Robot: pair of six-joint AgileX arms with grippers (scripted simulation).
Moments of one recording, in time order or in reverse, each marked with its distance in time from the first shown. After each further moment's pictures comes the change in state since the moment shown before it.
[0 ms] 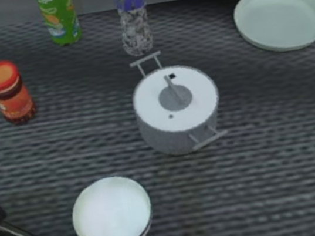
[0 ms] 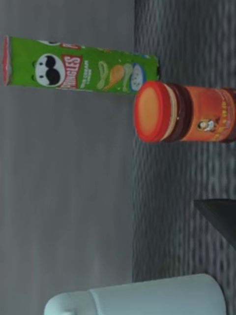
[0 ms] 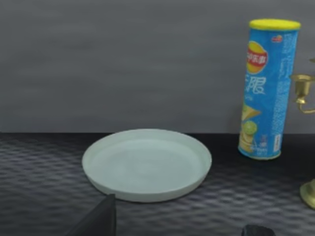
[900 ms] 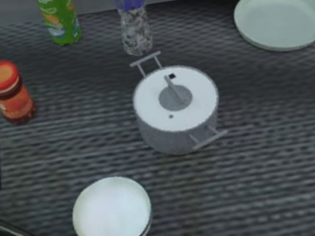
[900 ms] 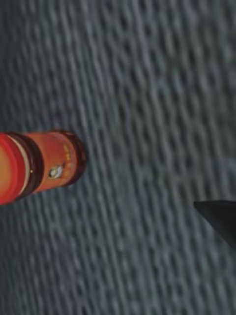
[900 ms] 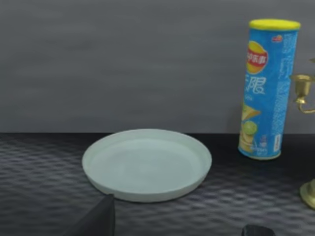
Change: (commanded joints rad) left arm -0.069 0.784 0.704 -0.615 0.048 0.161; right arm 0.000 0.000 0.000 0.000 0.000 0.000
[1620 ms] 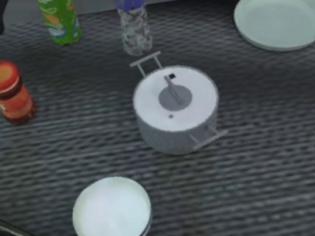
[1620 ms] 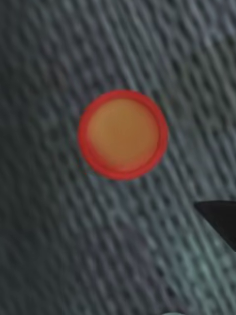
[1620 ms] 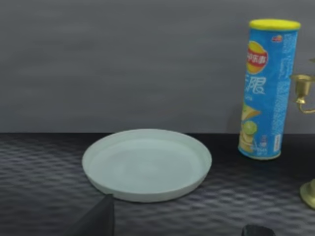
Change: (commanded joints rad) left arm -0.002 1.194 1.367 -0.663 -0.005 0.238; right arm 0.000 0.000 0.000 0.000 0.000 0.000
